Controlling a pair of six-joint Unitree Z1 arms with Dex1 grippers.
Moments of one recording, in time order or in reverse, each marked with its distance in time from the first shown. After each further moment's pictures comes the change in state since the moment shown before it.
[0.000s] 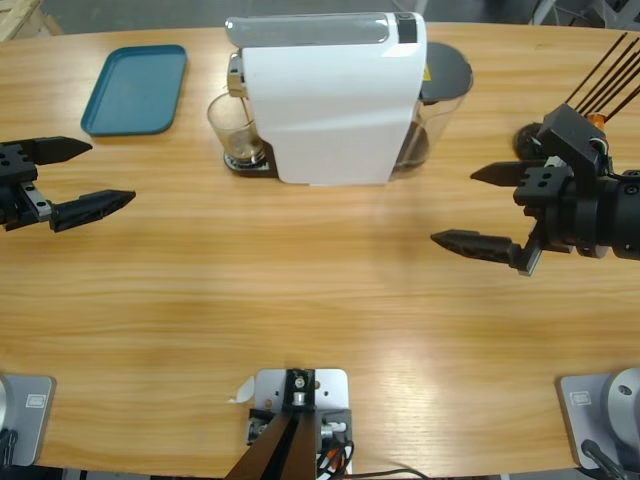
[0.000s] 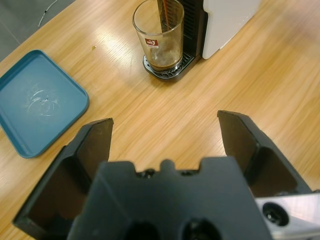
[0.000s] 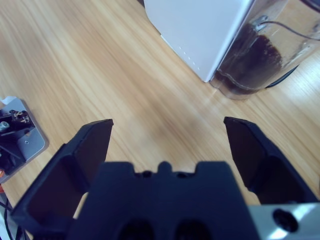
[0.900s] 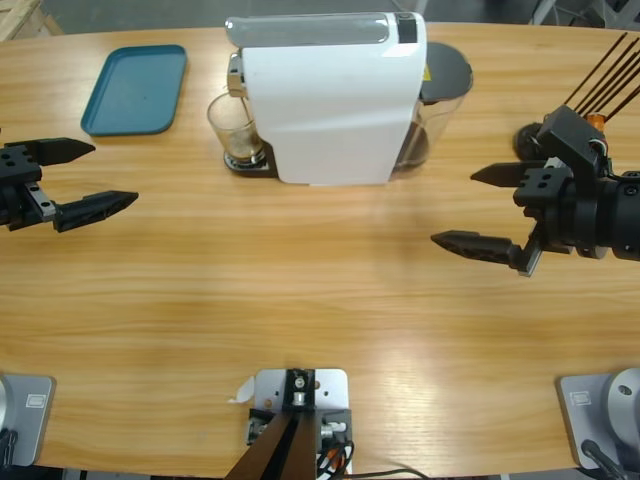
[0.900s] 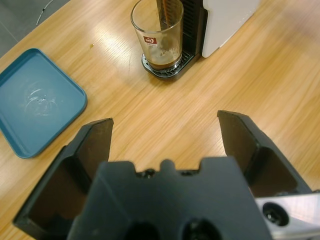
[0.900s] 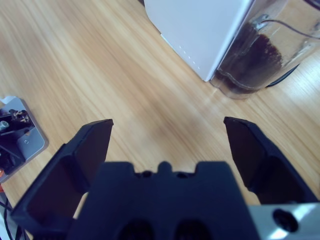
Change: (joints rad) arm 0 0.000 0.014 0.000 -0.004 -0.003 0.000; arm 1 0.000 0.000 0.003 -0.001 0.000 0.000
